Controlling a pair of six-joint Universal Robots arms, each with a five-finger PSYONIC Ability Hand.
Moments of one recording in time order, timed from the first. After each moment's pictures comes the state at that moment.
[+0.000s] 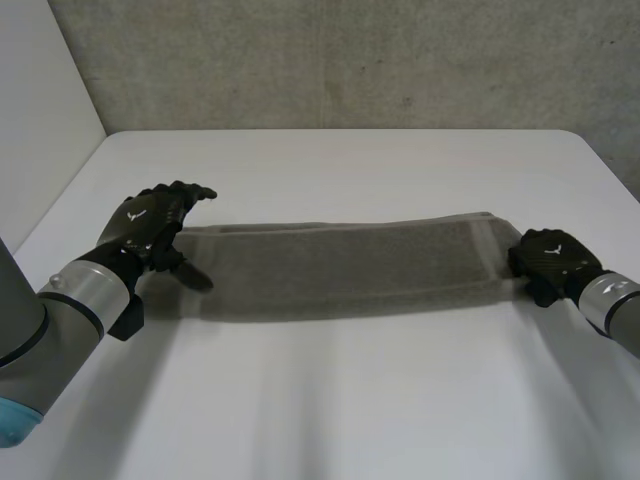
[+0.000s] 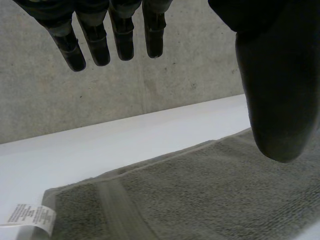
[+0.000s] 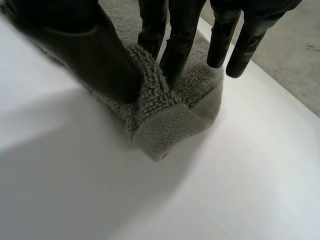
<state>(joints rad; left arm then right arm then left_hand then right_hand) 4.47 -1.75 -1.84 3.43 -1.33 3.04 1.50 -0.96 1.60 -0.18 1.09 2.50 0.29 0.25 0.22 0.23 0.06 1.29 1.29 0.23 0.25 1.13</state>
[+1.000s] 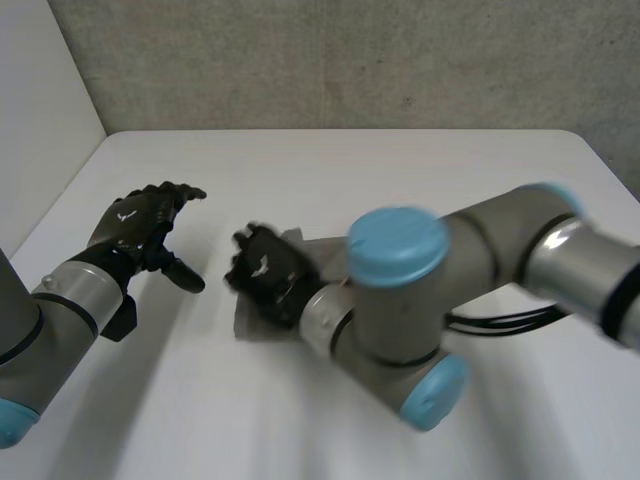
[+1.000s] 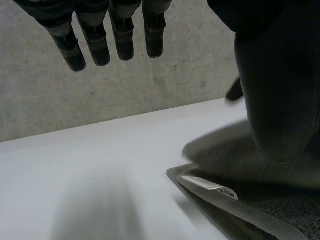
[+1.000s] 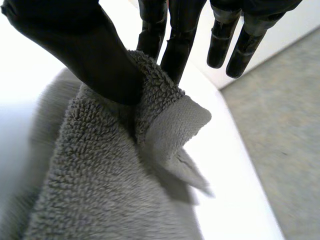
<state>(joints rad) 4.48 -1.74 -1.85 3.43 -1.36 3.04 2.42 -0.78 1.05 -0.02 1.32 2.39 0.29 0.25 0.22 0.23 0.06 1.26 1.27 0.23 0.25 1.10</state>
